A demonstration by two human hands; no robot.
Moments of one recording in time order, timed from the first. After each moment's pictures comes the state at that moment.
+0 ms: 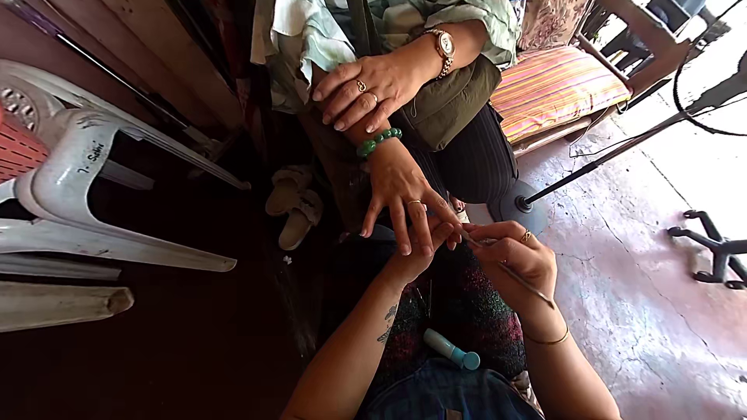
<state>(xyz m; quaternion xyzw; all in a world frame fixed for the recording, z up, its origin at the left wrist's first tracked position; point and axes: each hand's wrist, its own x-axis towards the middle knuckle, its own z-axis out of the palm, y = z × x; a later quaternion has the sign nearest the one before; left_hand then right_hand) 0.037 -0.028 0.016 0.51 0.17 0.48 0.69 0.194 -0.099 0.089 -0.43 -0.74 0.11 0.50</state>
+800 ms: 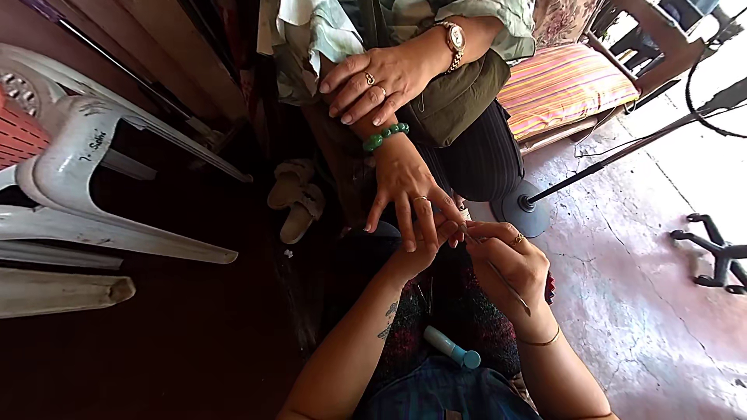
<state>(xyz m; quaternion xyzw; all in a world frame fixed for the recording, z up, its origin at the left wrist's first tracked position) 0.034 -0.028 0.016 0.52 0.19 0.48 0.68 0.176 -0.098 0.089 -0.46 -0.77 -0.01 0.45</state>
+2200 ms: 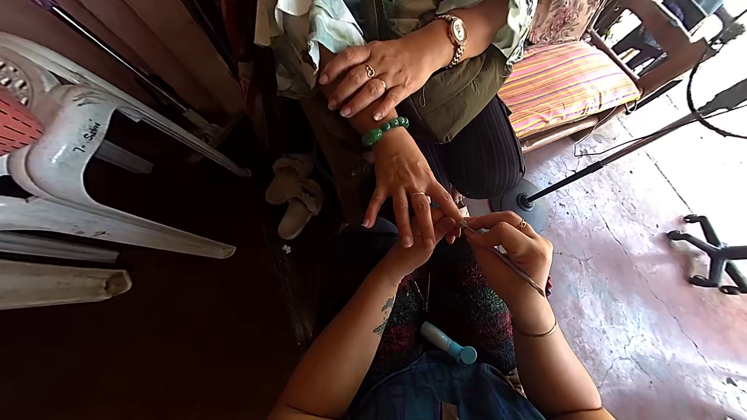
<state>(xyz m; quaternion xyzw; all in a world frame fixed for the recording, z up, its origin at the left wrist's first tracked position) 0.032 -0.025 0.015 0.55 0.18 0.47 0.67 0.179 -0.091 0.090 -0.48 -0.72 0.07 0.50</state>
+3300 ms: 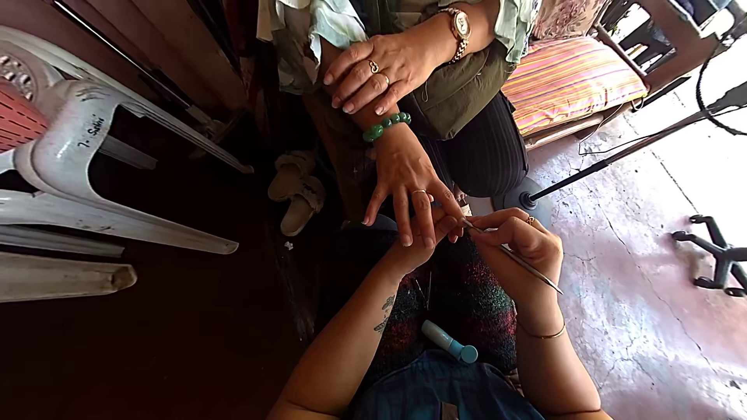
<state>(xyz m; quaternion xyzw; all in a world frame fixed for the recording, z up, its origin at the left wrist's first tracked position) 0.030 -0.026 0.016 0.55 0.17 0.47 0.66 0.183 -0.091 0.096 -0.48 -0.70 0.13 0.52</state>
